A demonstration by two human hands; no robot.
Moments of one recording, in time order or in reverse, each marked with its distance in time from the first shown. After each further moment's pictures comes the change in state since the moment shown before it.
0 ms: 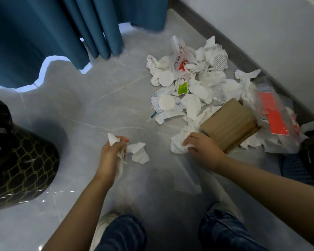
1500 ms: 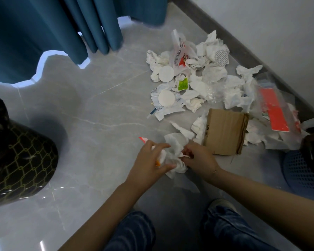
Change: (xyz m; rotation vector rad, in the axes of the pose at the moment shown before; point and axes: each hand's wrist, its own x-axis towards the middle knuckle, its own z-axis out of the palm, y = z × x) left_hand -0.017 -0.048 0.049 0.870 -0.357 0.475; right_hand -0.027 -0.038 0.014 0.357 -0.029 0.308
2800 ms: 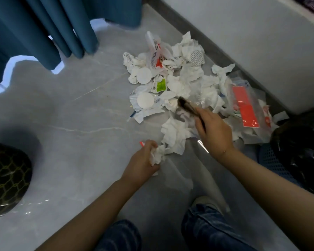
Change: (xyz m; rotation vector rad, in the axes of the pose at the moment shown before) left_hand 0.026 0.009 0.027 -0.038 -0.116 -0.023; right_hand 0.009 0.017 -0.085 -0.403 0.576 -0.153
